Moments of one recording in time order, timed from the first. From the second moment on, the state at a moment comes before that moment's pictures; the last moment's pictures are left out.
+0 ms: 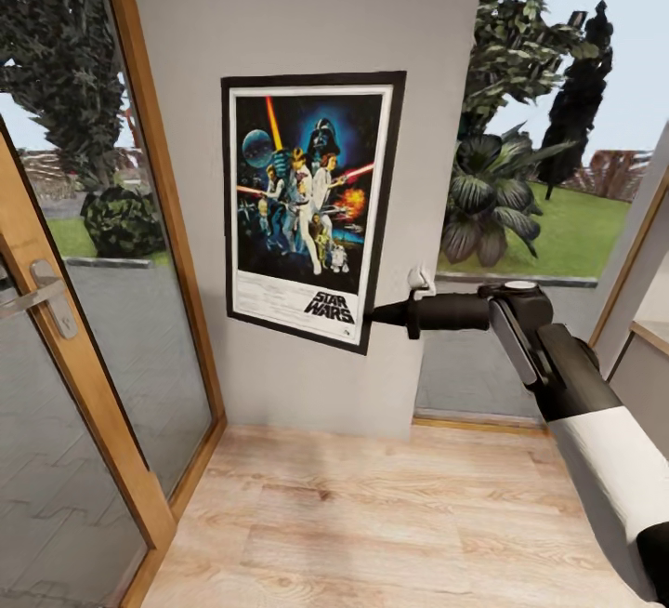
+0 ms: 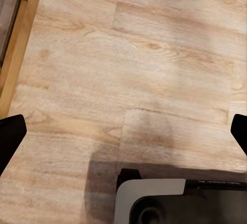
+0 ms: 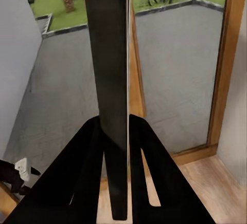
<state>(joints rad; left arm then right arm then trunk) 0.04 0.23 0.36 -0.73 -0.01 0.12 -0.48 -0.96 -0.22 0.25 -1.27 -0.25 0.76 1.15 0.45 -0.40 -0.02</state>
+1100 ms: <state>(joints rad) 0.04 0.23 0.36 -0.73 -0.01 0.12 -0.48 -1.00 -0.22 0.25 -1.21 -0.17 0.76 1.28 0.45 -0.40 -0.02</state>
